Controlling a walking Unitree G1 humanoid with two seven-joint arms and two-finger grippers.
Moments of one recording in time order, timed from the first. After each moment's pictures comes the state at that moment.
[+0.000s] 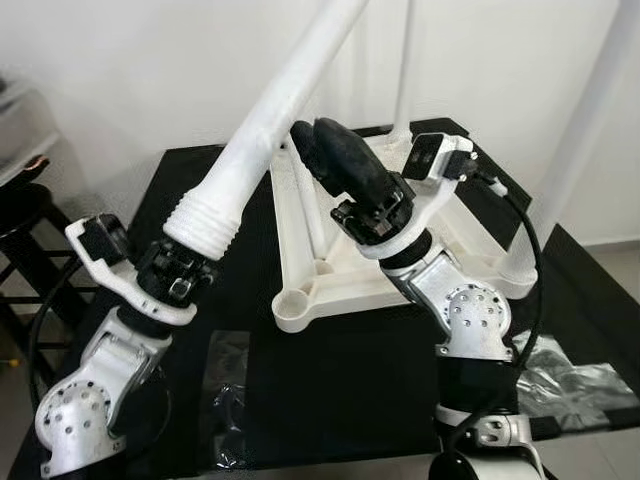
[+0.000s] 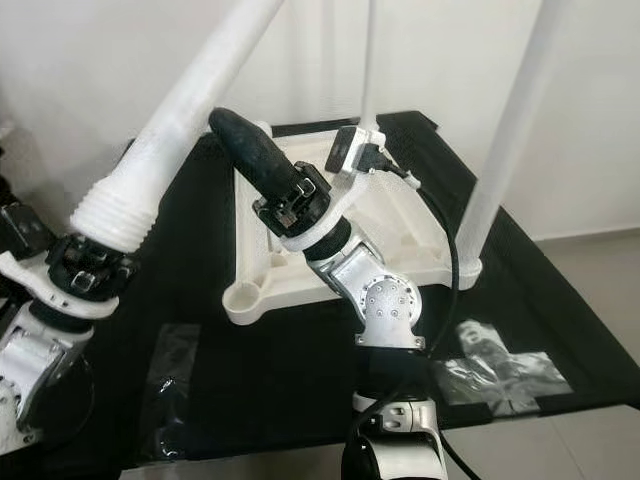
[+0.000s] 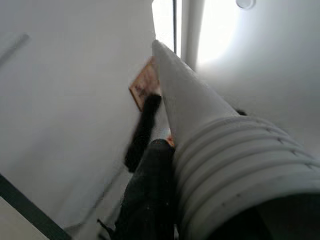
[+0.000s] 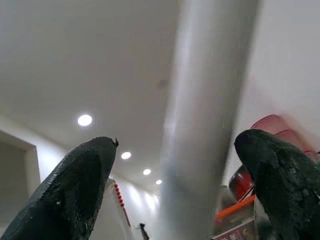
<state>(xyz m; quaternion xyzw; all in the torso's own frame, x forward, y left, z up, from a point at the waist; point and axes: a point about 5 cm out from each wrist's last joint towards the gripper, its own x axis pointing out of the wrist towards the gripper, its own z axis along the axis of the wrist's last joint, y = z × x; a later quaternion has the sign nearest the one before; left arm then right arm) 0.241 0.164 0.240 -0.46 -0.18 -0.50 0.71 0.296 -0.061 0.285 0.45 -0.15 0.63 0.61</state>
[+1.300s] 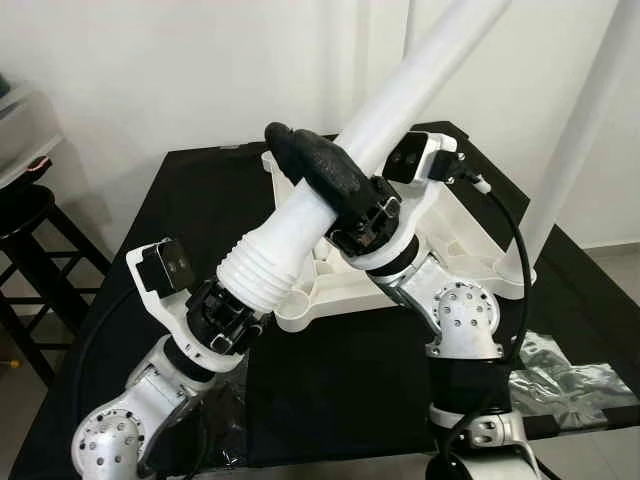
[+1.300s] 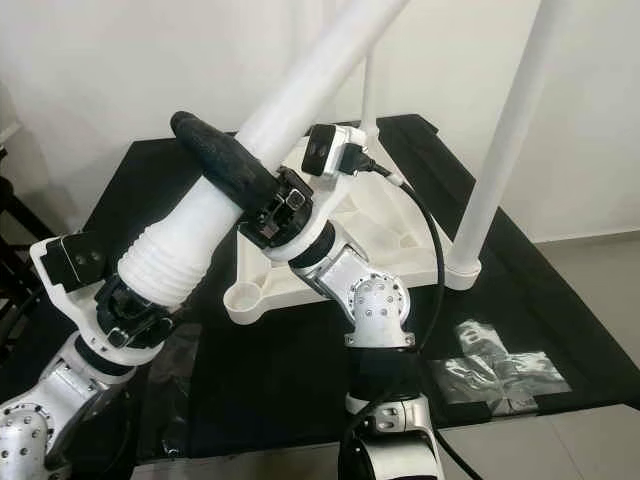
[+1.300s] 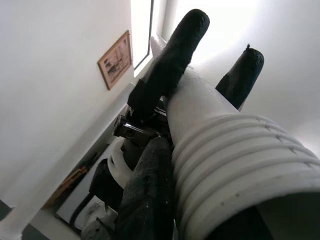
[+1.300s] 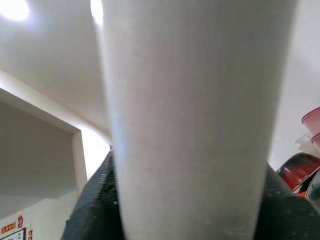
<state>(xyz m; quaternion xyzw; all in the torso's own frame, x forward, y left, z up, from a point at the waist) 0.221 0.118 0.222 -0.49 -0.11 -0.56 0.66 0.282 -0.045 0.289 0.44 -0.14 0.69 0.55</state>
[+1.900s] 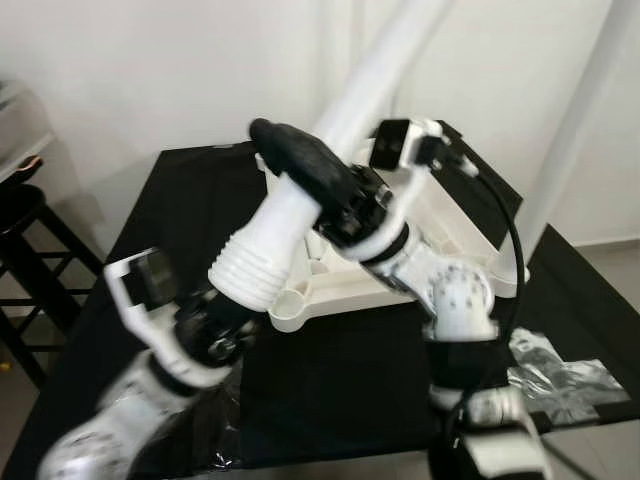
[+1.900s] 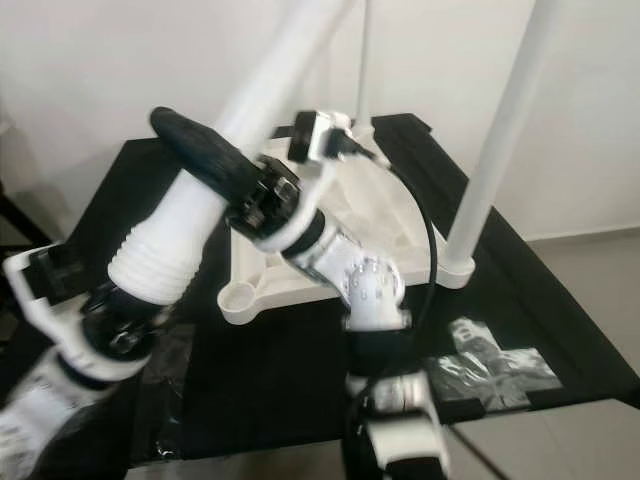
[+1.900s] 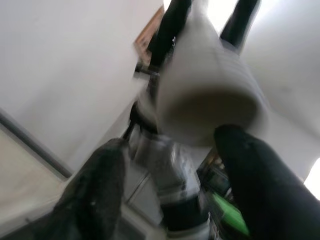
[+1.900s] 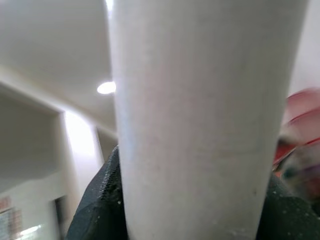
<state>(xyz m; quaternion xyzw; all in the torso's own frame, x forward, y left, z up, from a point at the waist) 0.194 0.151 0.206 -0.41 -0.04 -0.53 0.74 0.310 -0.060 0.318 0.39 -0.14 0.68 0.60</state>
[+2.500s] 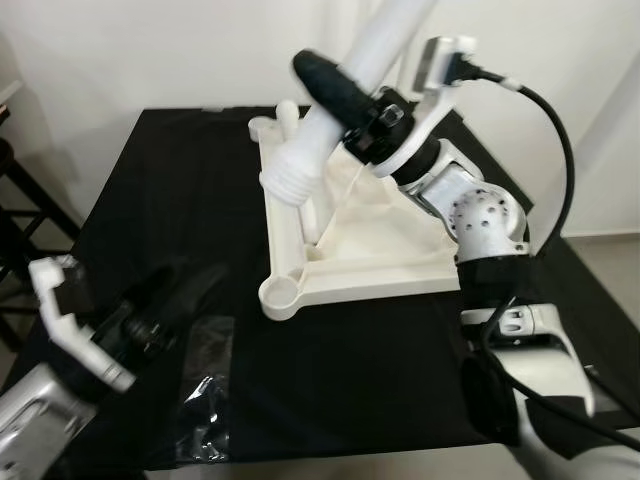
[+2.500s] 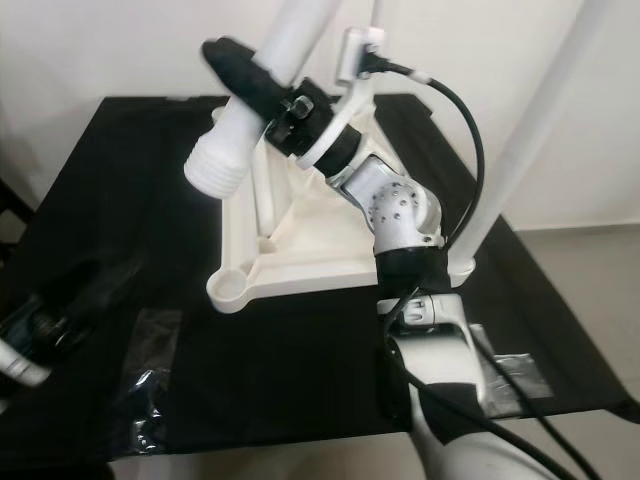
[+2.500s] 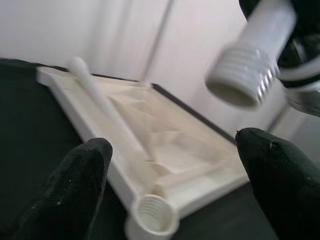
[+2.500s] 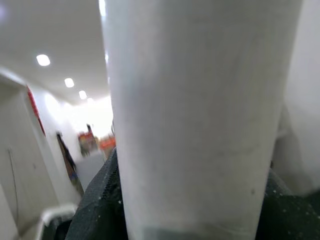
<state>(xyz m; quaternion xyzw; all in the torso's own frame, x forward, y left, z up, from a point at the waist) 0.209 0.205 0.216 -0.15 -0.06 -0.25 0.95 0.356 -0.066 0.320 0.20 -0.13 0.62 0.74</state>
